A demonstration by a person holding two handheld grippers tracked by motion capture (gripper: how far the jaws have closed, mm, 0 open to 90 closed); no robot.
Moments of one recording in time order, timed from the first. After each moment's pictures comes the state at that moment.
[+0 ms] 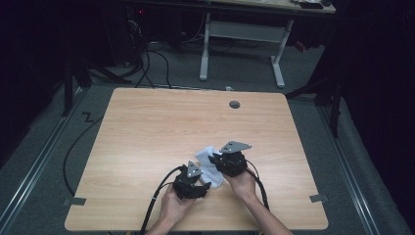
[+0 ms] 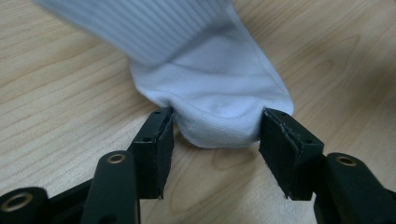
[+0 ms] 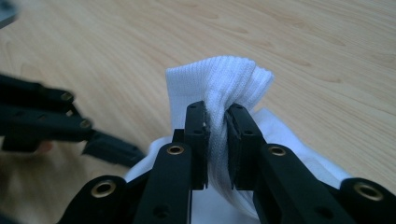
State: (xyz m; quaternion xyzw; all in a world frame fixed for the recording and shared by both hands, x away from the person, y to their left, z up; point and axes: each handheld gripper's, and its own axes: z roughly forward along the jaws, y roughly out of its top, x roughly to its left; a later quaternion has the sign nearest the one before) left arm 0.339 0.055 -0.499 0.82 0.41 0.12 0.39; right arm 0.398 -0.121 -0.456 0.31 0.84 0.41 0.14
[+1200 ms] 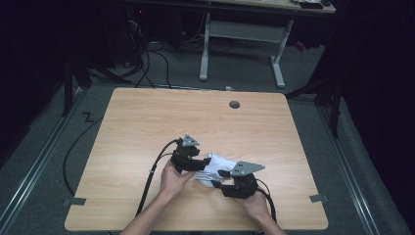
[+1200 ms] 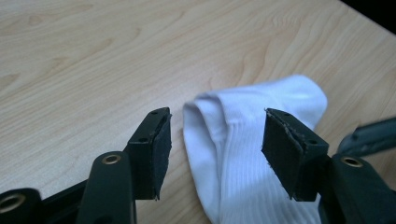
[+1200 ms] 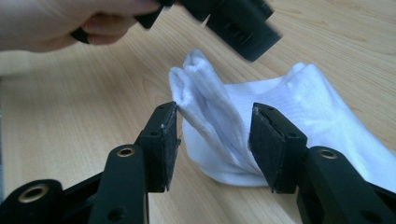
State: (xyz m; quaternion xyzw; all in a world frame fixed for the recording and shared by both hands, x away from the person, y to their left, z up) left arm 0.398 0.070 -0.456 0.81 0.41 0.10 0.42; right arm 0.348 -0.155 -0.469 0.26 0.85 0.45 0.09
